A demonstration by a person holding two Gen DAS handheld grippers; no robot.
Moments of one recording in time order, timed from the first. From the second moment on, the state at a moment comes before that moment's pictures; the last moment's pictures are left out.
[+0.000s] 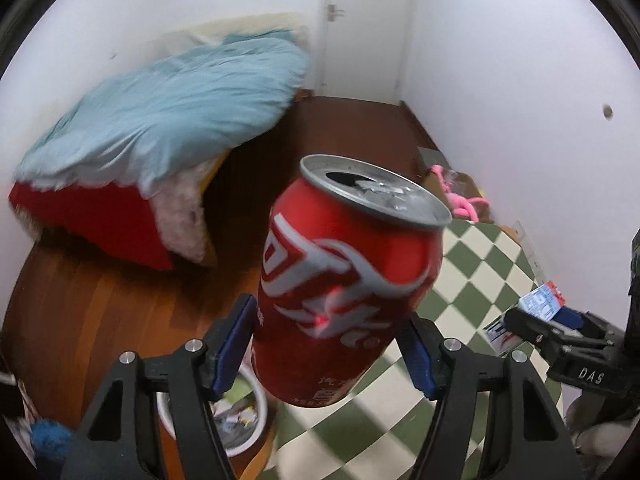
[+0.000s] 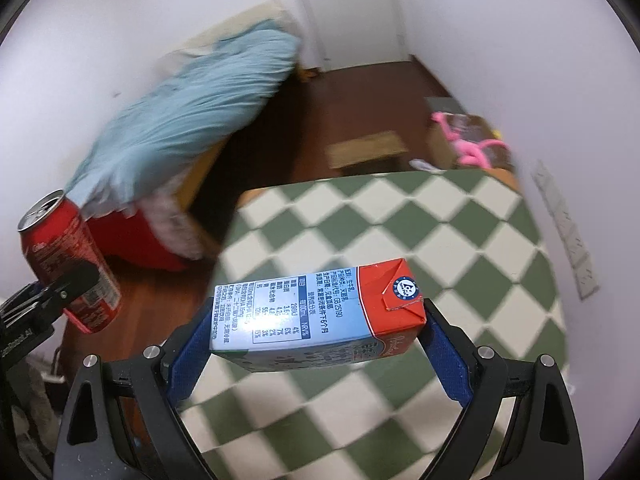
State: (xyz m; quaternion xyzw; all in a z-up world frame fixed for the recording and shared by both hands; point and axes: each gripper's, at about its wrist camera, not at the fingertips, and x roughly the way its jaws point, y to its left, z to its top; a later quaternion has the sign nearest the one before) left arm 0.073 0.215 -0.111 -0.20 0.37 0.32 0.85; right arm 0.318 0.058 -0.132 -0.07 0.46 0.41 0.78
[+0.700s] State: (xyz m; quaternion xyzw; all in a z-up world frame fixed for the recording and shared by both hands) left arm -0.098 0.411 -0.365 -0.52 0.47 0.31 0.64; right arm 0.070 0.301 -0.333 -0.25 0.58 0.48 0.61
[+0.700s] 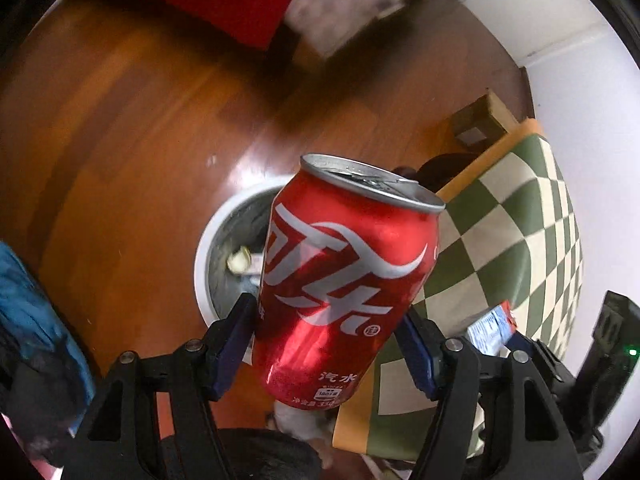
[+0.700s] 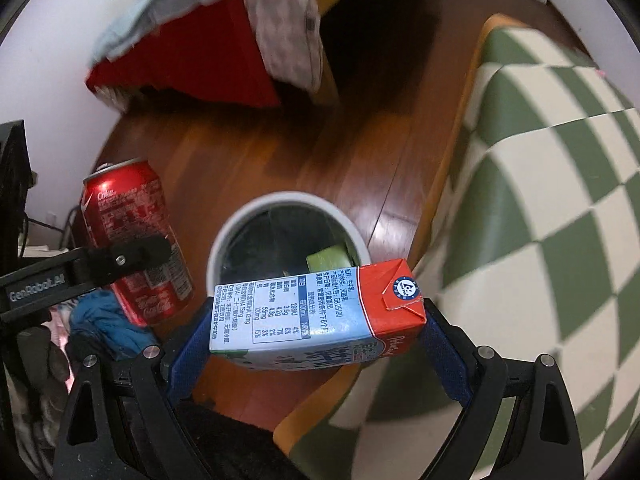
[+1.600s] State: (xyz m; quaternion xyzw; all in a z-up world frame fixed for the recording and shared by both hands) left arm -0.164 0.304 -0.263 -0.35 0.48 0.47 0.65; right arm 0.040 0.281 -0.300 -0.33 0.56 0.47 0.59
